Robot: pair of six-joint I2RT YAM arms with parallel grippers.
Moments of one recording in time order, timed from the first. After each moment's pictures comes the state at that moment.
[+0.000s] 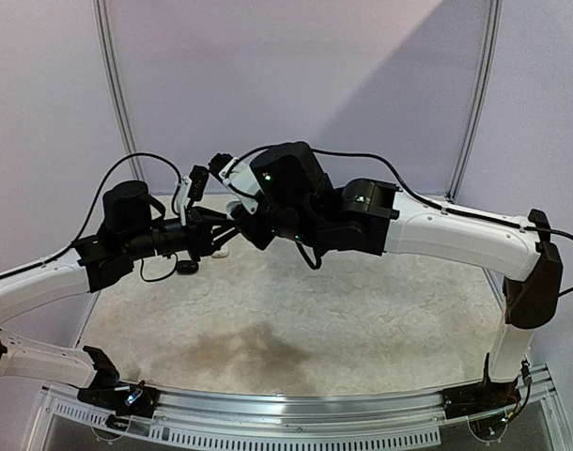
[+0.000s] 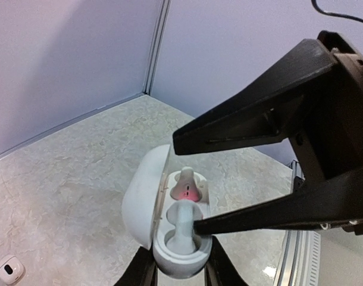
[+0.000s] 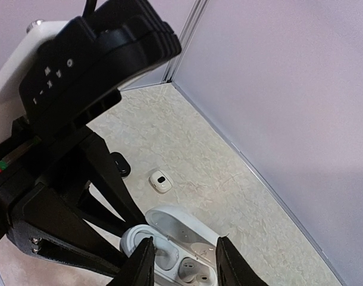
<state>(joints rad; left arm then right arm) -0.67 1.09 0.76 0.16 0.41 -0.19 1.24 1.90 1.89 -0.42 0.48 -0.16</state>
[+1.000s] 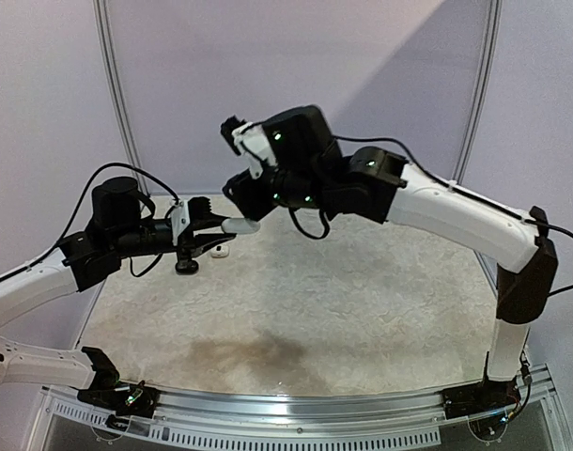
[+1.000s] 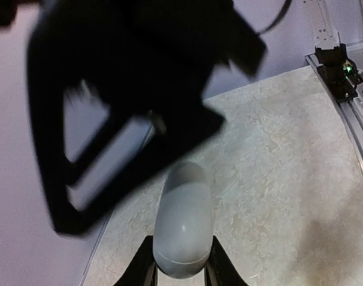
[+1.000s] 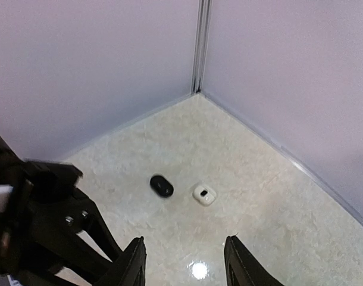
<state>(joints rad) -0.65 1.02 0.80 0.01 0.50 0.65 1.16 1.93 2.09 -0.53 0.30 0.08</state>
